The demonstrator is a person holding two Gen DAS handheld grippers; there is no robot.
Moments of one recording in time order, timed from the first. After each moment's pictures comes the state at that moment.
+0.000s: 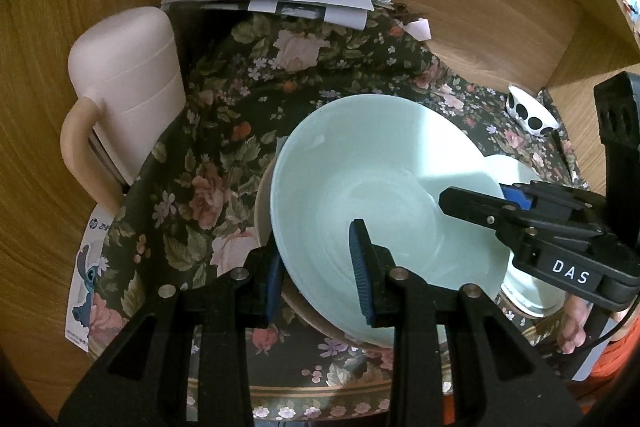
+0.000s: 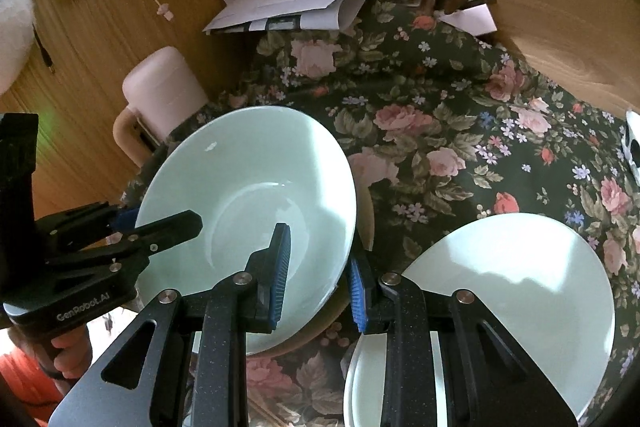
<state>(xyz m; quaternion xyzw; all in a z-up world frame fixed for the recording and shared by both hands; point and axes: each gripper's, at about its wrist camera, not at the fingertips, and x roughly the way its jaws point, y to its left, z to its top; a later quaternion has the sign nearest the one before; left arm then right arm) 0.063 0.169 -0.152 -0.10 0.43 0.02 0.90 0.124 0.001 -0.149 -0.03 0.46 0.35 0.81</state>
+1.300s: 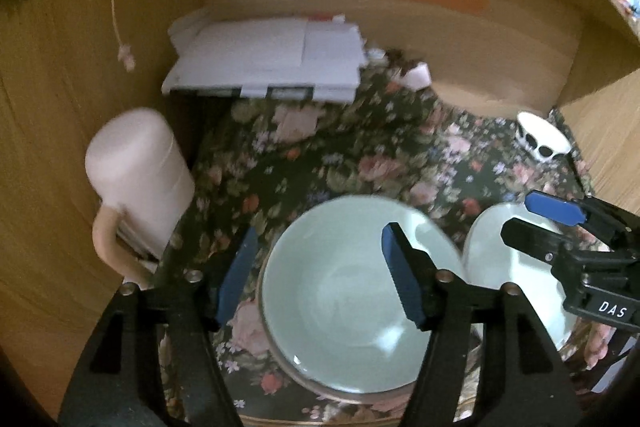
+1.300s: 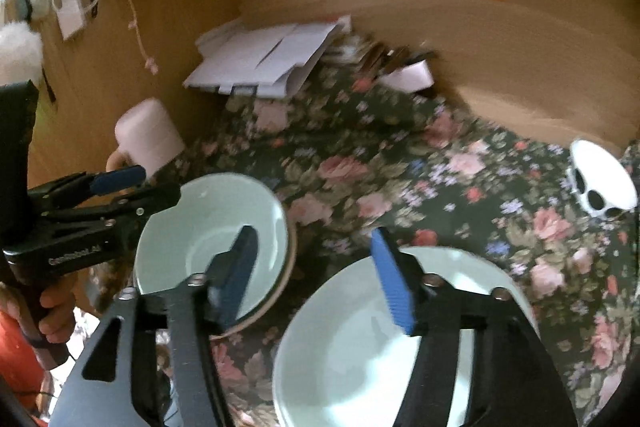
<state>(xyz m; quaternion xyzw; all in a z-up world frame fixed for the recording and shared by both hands) 0.089 0.149 -0.105 -0.04 0.38 0.06 0.92 0.131 -0.059 -0.103 -0.02 0.39 0.31 0.86</state>
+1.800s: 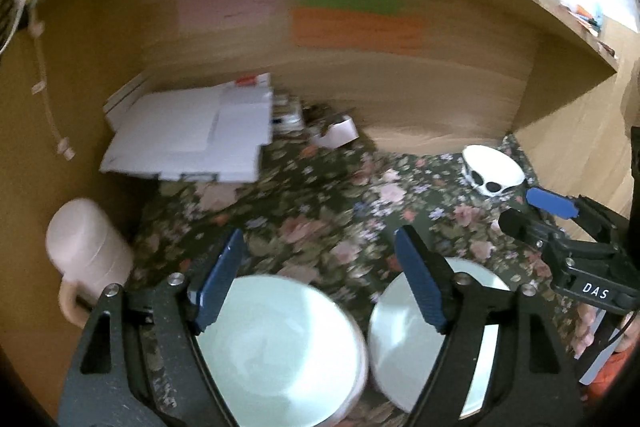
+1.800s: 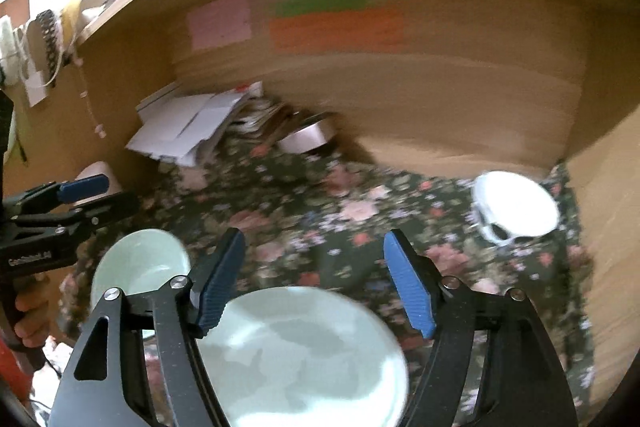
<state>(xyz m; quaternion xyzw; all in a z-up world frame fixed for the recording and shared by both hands) 0.125 0.078 -0.061 -0.03 0.34 0.00 0.94 0.159 -0.144 -0.063 -0.02 0.34 0.23 0.91</state>
